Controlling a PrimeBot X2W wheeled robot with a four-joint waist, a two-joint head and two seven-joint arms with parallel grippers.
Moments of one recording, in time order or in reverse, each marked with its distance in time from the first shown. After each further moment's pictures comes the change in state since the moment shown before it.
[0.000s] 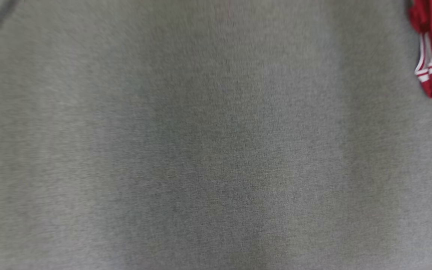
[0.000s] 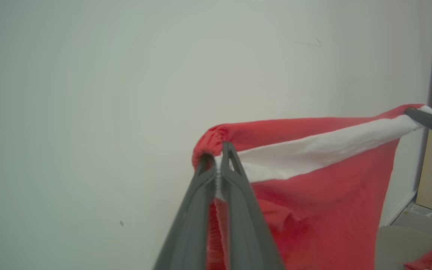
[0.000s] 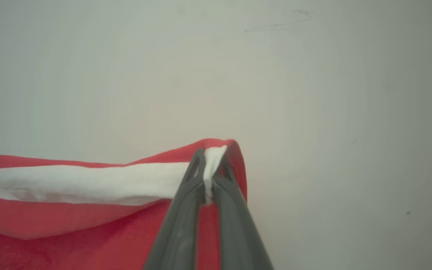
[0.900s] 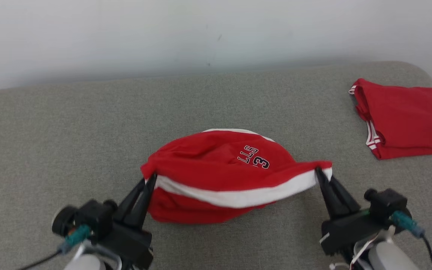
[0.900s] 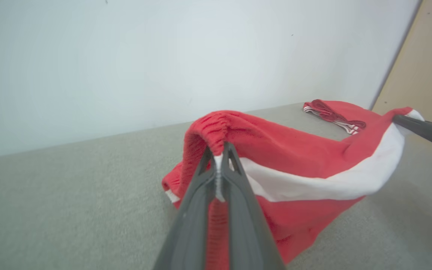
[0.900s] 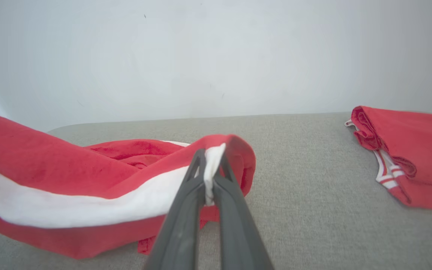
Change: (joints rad) left arm 1.406 -0.116 0.146 -0.256 0.296 0.000 -0.253; right arm 1.322 0.086 -0.002 -0.200 -0.204 0.000 -0.229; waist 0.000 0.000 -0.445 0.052
